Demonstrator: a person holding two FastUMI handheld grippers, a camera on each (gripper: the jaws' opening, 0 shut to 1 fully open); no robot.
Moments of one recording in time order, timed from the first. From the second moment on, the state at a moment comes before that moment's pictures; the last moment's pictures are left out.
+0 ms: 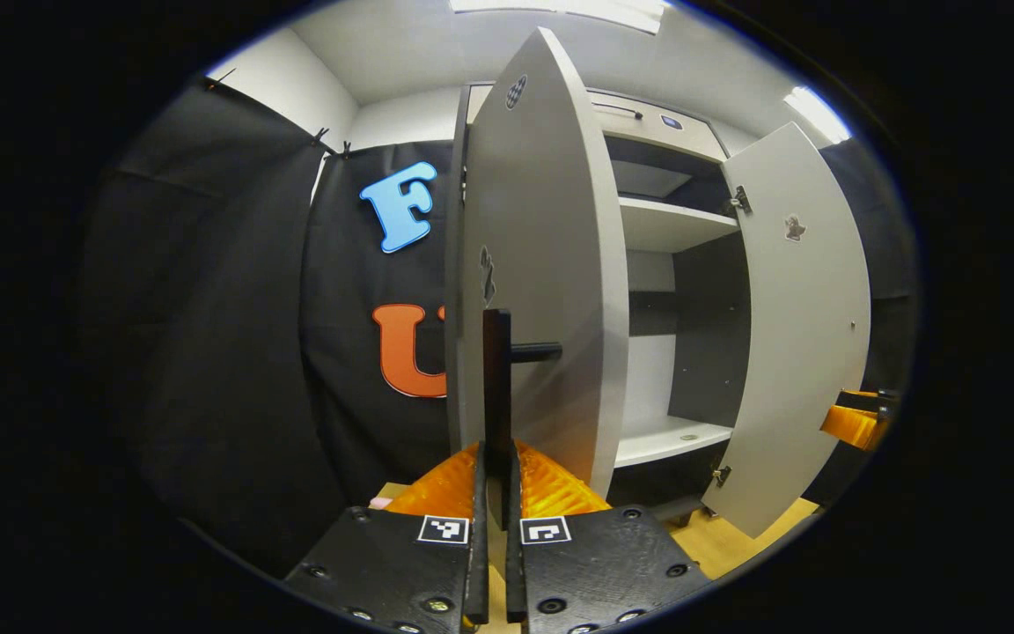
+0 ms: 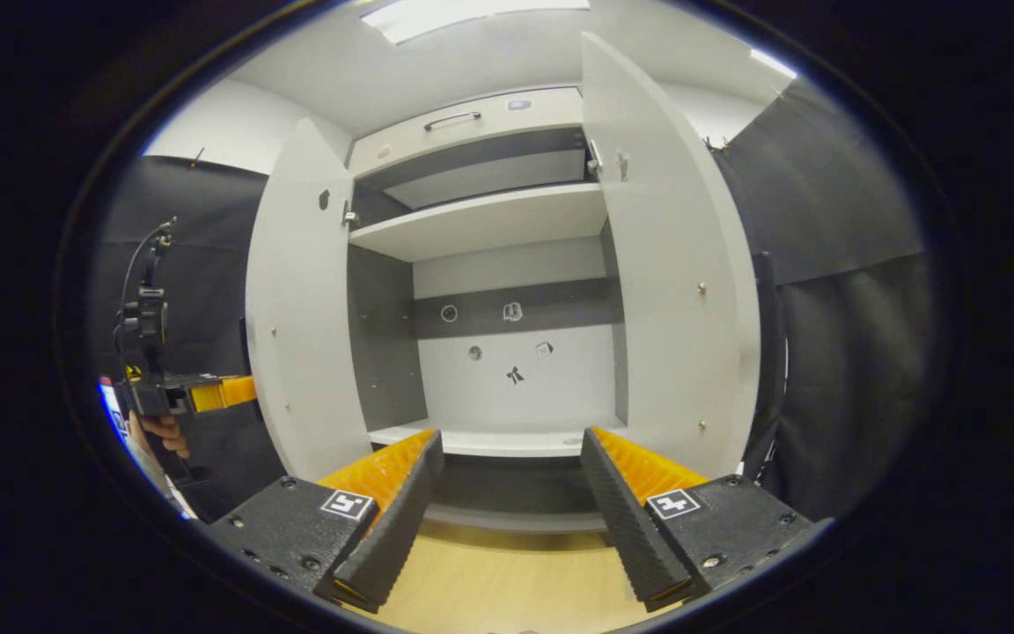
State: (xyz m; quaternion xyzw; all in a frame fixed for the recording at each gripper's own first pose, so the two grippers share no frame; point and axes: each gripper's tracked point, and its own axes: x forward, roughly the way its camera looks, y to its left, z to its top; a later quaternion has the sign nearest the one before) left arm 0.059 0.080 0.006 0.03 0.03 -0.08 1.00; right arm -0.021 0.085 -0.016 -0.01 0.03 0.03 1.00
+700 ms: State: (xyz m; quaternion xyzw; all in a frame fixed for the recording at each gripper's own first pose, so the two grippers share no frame) left arm 0.070 0.151 0.006 0.02 0.01 -0.07 1.00; right arm -0.017 0.084 -0.025 -0.02 0.04 0.02 1.00
